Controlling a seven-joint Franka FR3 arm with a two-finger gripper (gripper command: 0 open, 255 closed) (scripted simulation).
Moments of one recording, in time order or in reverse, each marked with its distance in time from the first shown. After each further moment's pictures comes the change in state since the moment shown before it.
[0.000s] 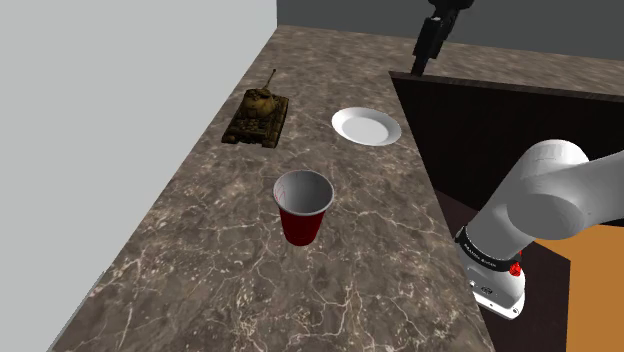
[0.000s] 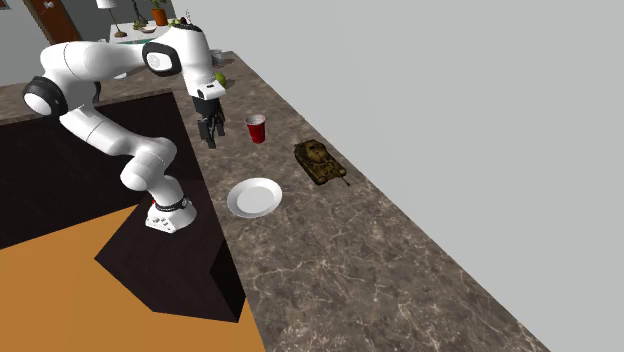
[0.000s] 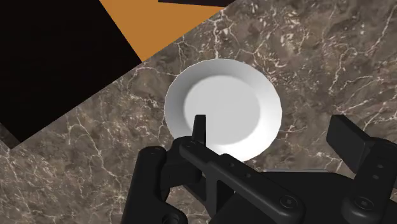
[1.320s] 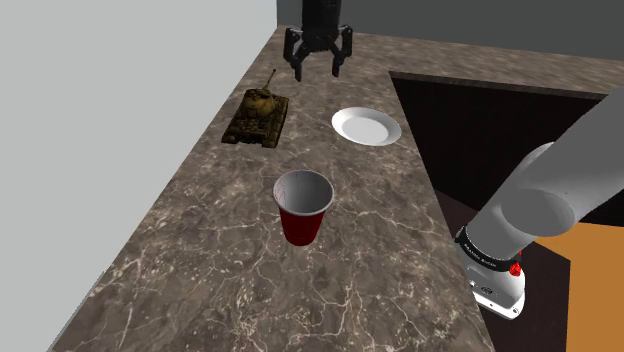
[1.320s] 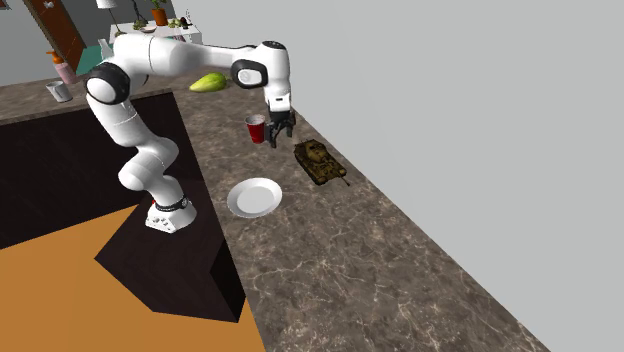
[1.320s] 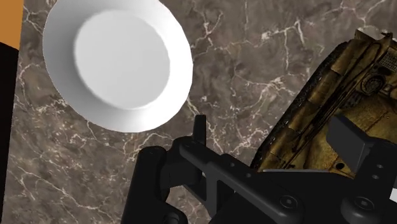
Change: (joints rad) arm -0.105 0.647 0.239 0.397 0.105 0.205 0.723
